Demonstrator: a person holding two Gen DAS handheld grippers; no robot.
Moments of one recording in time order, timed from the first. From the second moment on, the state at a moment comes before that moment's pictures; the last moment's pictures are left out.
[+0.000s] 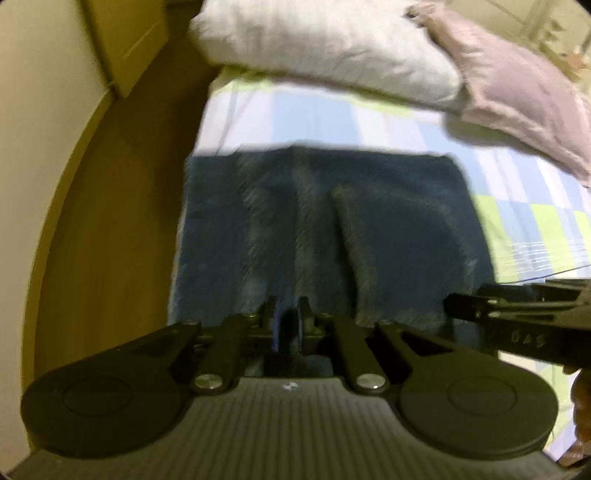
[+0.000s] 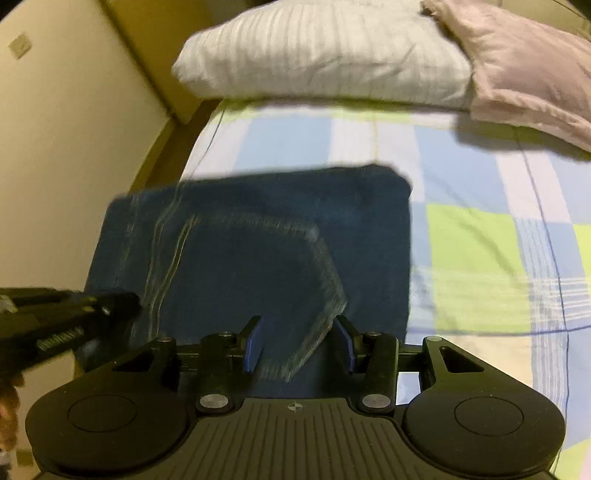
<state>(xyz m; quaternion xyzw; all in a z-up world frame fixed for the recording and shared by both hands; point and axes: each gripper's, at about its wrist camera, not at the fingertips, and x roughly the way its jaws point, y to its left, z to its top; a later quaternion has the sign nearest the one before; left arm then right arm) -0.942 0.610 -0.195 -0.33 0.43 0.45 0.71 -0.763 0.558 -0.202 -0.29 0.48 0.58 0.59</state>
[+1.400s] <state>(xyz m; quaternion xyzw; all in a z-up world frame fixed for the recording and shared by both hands) -0.899 0.236 0.001 -0.26 0.31 0.66 0.63 -0.721 0.216 -0.039 -0.29 0.30 0.66 0.62</state>
